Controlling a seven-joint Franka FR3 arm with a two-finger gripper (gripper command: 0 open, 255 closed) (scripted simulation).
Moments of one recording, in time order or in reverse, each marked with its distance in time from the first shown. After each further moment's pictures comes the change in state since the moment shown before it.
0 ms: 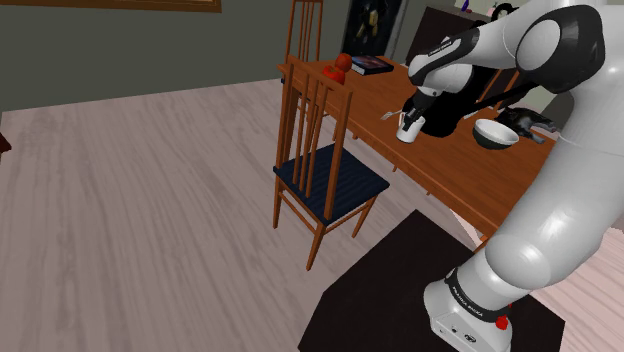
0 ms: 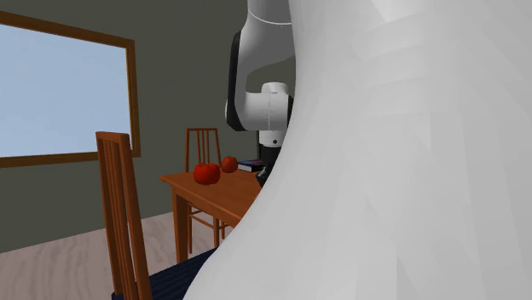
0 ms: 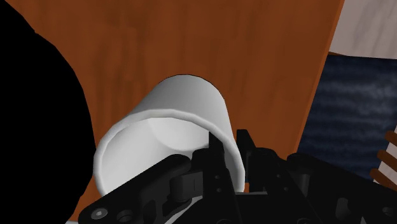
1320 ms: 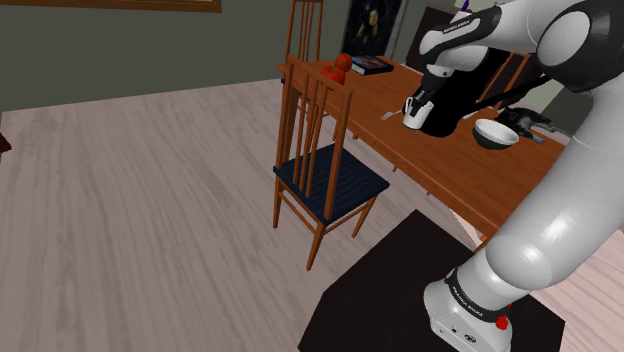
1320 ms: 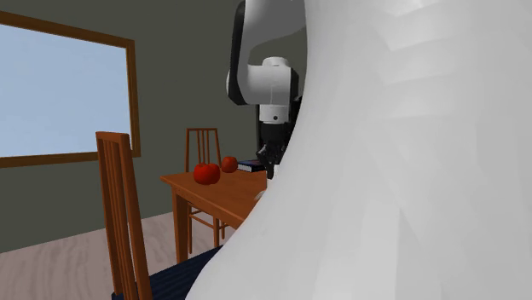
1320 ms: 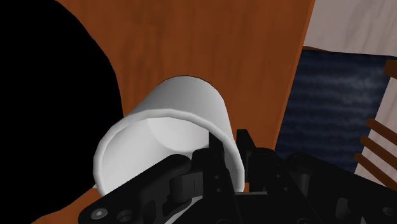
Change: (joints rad) arm 0.014 -0.083 -0.020 0.077 -0.060 -0.150 0.039
